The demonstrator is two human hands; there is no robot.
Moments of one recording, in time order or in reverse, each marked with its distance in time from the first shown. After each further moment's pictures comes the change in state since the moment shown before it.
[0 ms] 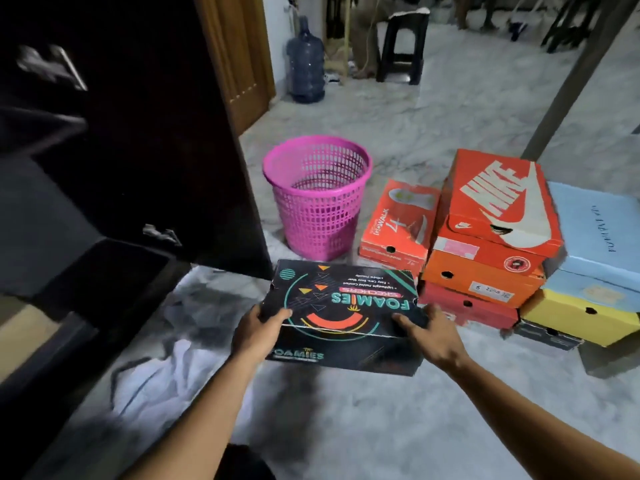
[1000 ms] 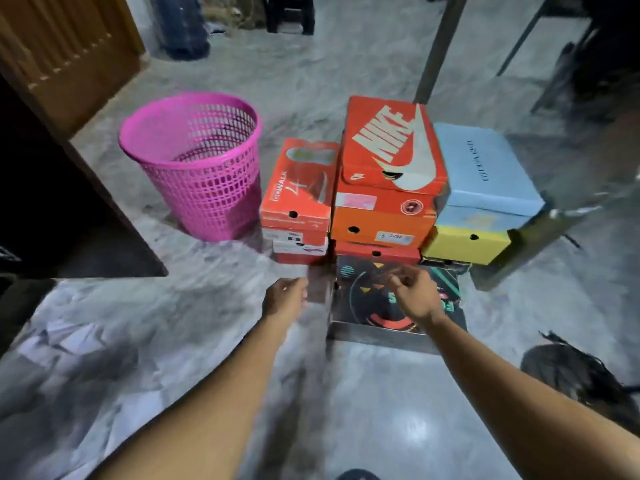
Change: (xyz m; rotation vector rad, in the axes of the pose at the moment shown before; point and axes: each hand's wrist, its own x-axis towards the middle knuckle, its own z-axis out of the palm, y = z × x) left_hand -0.003 0.039 0.182 -0.167 -0.378 -0.056; right_hand 0.034 0.100 -0.061 -0.005 0.282 0.067
